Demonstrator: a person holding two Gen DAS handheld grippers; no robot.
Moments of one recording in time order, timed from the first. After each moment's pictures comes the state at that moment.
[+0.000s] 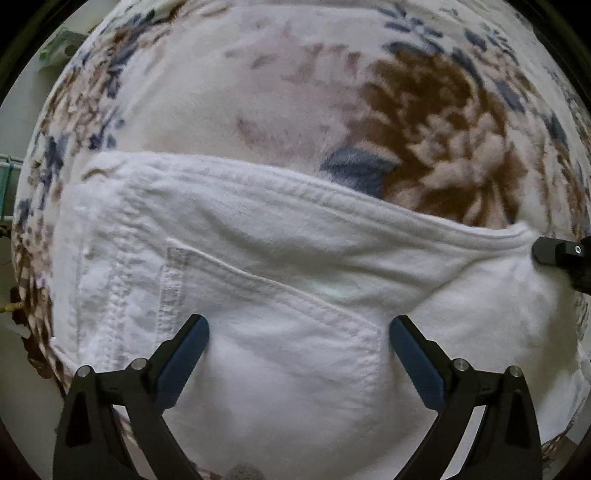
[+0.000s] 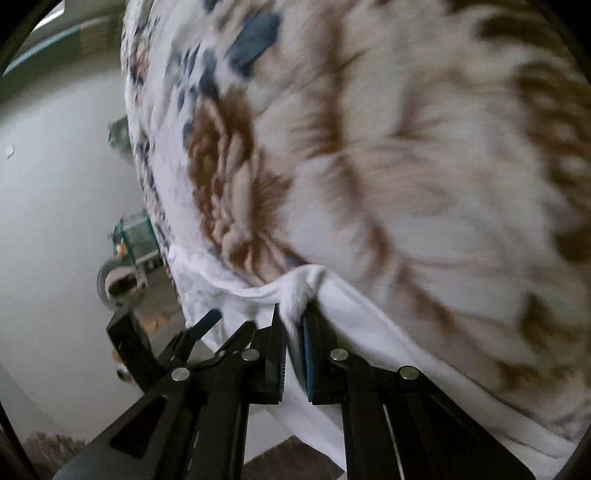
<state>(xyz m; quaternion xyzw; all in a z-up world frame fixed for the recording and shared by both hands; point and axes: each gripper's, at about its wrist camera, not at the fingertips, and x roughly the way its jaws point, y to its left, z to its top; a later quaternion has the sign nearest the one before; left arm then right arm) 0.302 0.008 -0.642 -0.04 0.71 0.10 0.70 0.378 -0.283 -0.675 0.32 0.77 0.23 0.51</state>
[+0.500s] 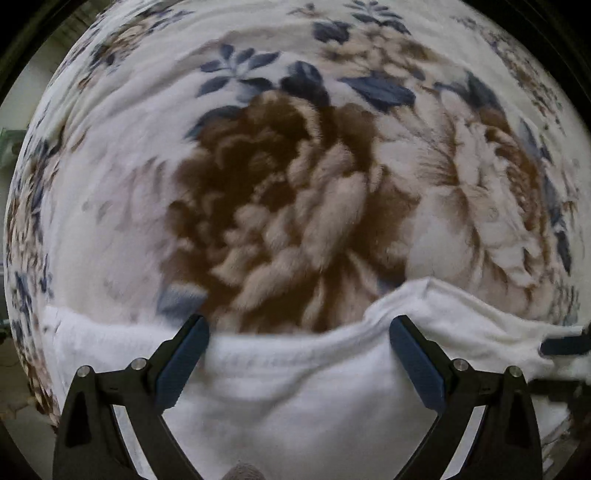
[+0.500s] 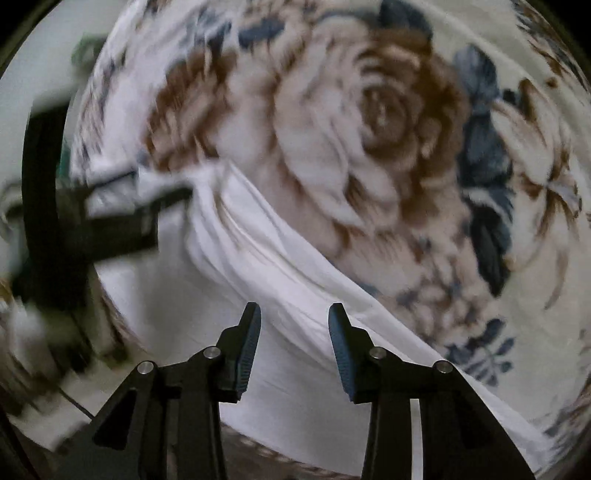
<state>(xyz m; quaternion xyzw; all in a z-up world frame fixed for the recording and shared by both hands) 0.369 -0.074 -0.654 0.05 0.68 -0.01 0.73 0.329 -0.308 -0.616 0.00 0.78 0.25 0.58</state>
